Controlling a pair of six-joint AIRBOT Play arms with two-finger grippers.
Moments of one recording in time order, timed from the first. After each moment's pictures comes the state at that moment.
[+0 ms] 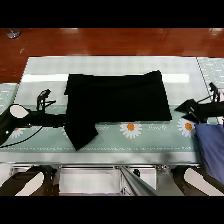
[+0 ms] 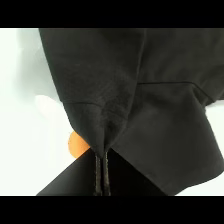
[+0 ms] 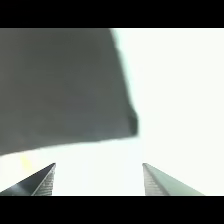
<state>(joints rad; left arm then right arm) 0.06 -1.02 0.54 1.00 -0.97 -1.25 -0.48 -1.14 0.75 -1.01 1.26 1.38</state>
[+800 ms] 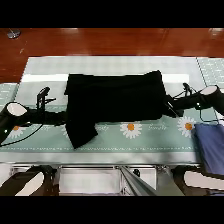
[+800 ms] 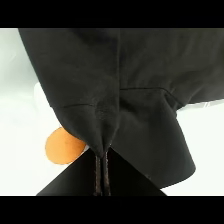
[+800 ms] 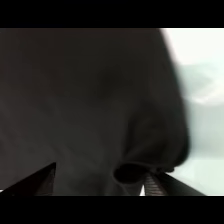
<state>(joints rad) 0.06 -1.02 0.55 0.92 -0.99 -1.25 -0.19 -1.45 0.89 -0.90 1.07 1.52</state>
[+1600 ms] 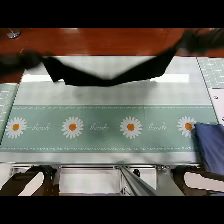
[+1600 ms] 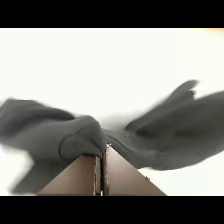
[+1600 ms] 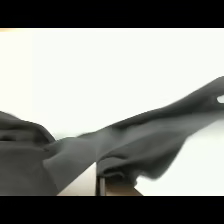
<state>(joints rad) 0.10 -0.93 1.24 0.80 -0.90 -1.25 -0.12 -1.41 1.83 -0.90 1.26 1.50</state>
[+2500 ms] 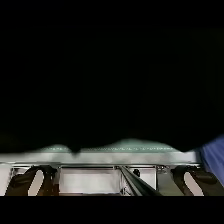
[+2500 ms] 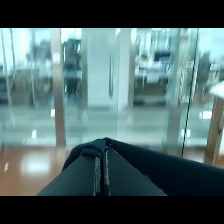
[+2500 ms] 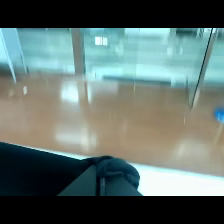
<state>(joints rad) 0.26 -0.56 1.87 1.30 -1.12 -1.52 -0.12 -0.72 2.01 -1.24 1.46 1.53</state>
